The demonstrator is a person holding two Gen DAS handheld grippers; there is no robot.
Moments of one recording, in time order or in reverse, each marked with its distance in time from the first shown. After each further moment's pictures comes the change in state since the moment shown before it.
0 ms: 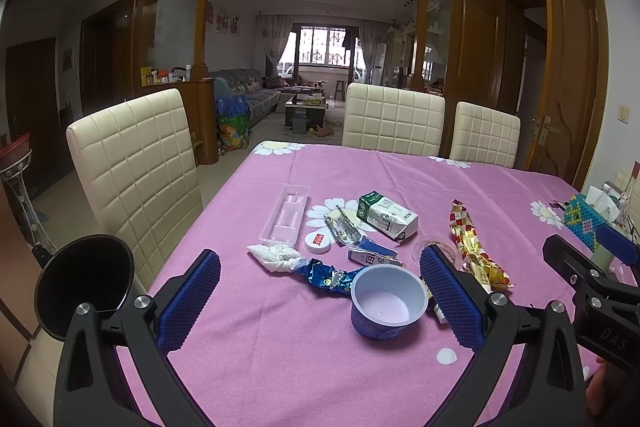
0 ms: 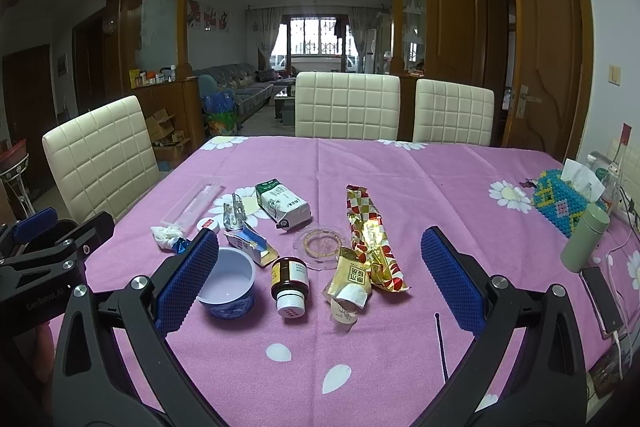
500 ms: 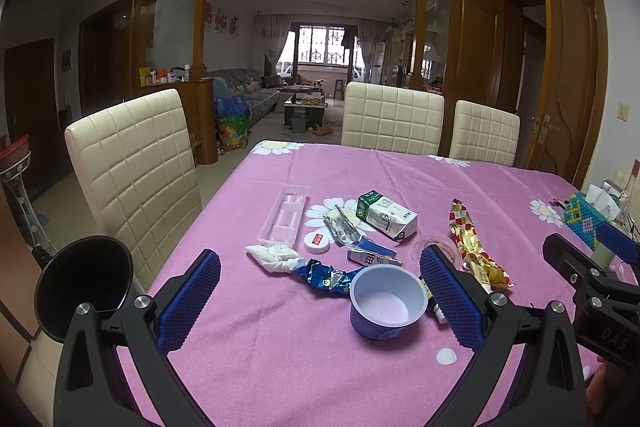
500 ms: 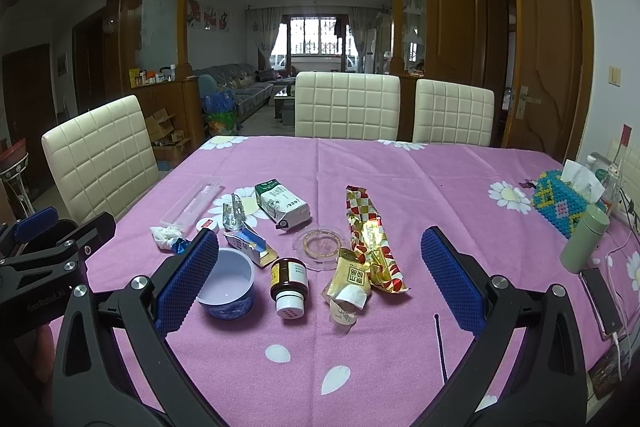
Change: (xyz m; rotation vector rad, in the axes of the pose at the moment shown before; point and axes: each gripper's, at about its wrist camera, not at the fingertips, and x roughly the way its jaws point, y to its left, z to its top) left arm 0.000 0.000 0.004 0.006 0.004 -0.005; right arm 0.001 0.001 0.000 -0.001 -0.002 -0.001
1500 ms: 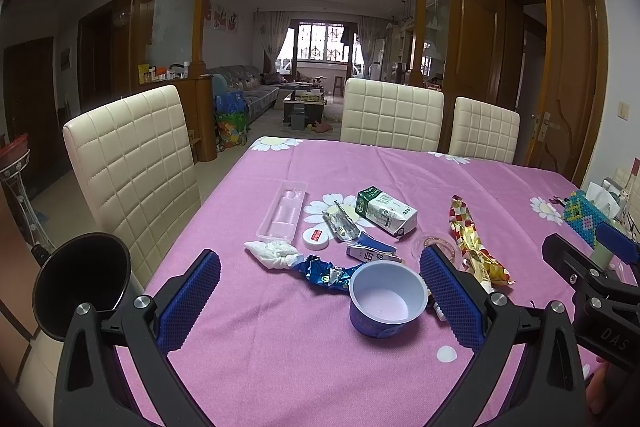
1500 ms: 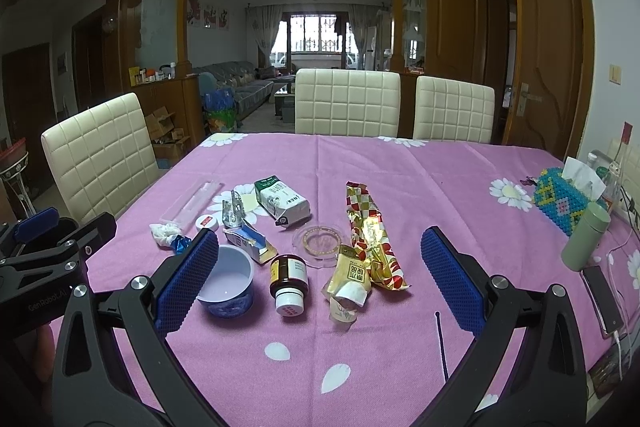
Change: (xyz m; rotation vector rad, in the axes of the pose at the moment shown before) left arm 0.003 0.000 -0.001 -0.001 0.012 -0.003; right arm 0.001 -0.001 -0.002 0.001 0.012 0.003
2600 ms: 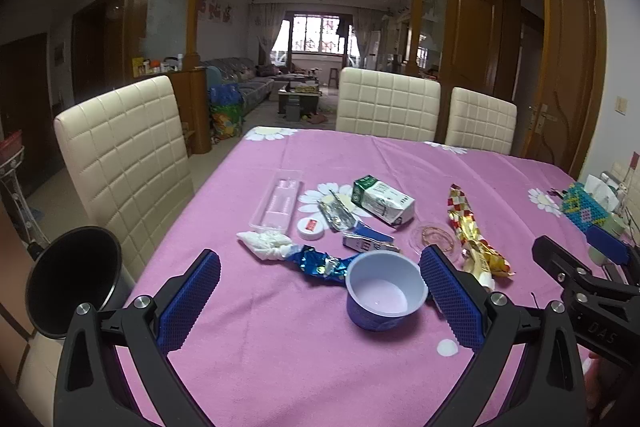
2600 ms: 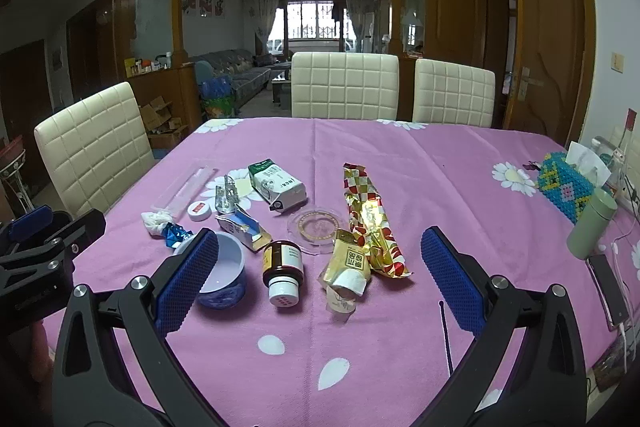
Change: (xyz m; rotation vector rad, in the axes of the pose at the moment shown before) left arm 0.011 0.000 -0.006 0.003 0.037 -0.029; right arm 0.020 -0.004 -0.012 0.012 0.055 -0.017
